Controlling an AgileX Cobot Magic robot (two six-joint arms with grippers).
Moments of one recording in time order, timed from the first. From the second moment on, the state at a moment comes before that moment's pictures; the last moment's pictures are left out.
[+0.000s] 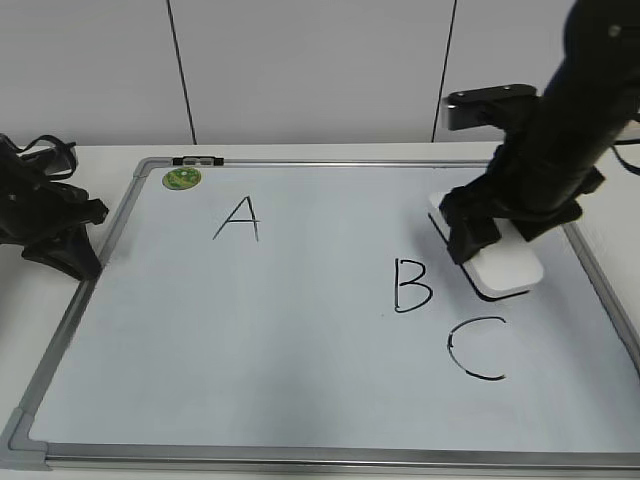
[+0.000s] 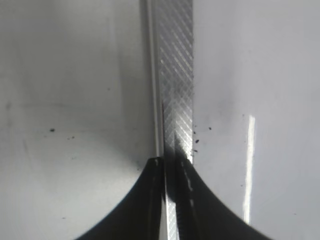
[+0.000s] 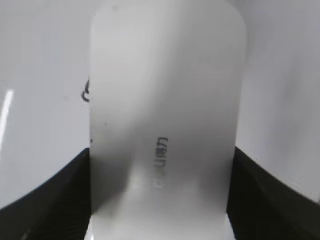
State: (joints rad) left arm 0.04 2.17 -1.48 -0.40 0.93 0.31; right arm 0.29 1.74 -1.26 0.06 0.91 -0.08
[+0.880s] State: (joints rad) left arm 0.05 2.17 -1.48 -0.41 0.93 0.31; right arm 0.34 2.21 -1.74 -0.01 1.03 -0.45
